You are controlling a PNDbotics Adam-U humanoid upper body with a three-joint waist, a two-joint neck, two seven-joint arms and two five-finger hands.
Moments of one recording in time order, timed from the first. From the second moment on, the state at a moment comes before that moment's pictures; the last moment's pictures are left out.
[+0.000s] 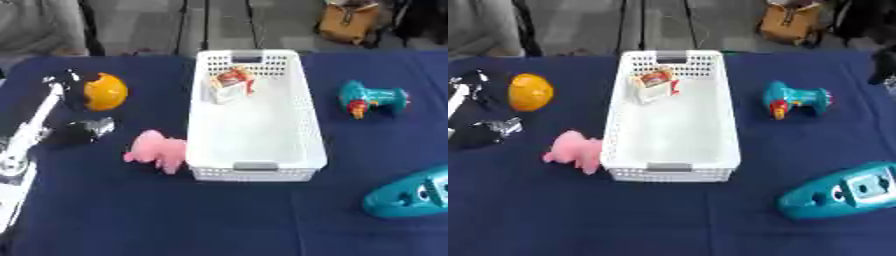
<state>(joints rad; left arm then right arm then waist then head) -0.21 0.44 0.06 -1.80 -0.60 0.04 -0.20 -0.28 -0.45 -0.17 -1.75 0.00 -0.18 0.15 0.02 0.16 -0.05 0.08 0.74</state>
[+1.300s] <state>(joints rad) -0.29 0.66 -0.08 -1.78 -0.66 -0.11 -0.52 -0.28 -0.45 -0.17 -1.75 0.00 -0.18 0.15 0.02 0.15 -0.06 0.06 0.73</state>
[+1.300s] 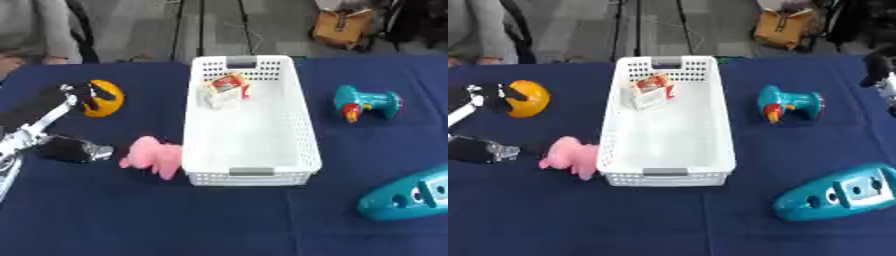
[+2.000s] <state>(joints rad) -0.53 0.70 -0.22 -1.55 -0.86 -0.26 -0.64 -0.28 -0.45 -0.16 -1.75 0.00 -0.19 0.16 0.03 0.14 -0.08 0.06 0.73</state>
